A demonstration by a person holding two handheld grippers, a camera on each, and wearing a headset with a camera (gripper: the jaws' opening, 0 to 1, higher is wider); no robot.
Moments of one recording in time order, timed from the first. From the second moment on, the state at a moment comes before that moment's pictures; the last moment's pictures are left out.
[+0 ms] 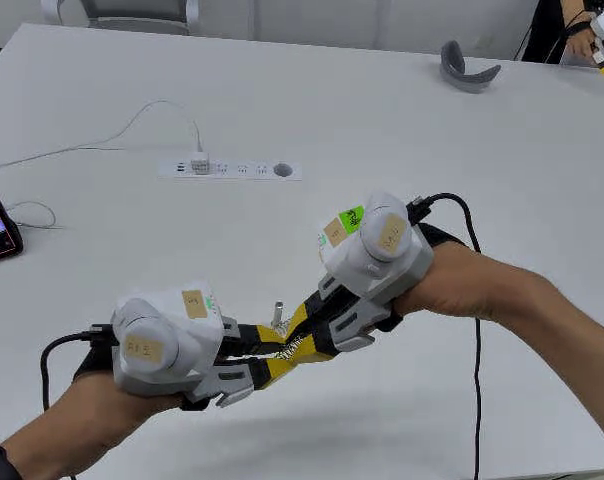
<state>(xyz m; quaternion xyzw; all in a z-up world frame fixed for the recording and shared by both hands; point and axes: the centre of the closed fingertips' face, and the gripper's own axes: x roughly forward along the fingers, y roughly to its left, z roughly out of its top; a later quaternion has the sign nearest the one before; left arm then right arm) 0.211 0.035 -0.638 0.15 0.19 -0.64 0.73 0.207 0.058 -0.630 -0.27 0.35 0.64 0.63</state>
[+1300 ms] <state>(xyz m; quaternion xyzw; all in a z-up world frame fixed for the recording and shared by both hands) 0.256 0.167 -0.685 0.09 0.26 -0.46 0.84 0.260 0.070 -0.674 -0.30 0.37 0.60 0.64</state>
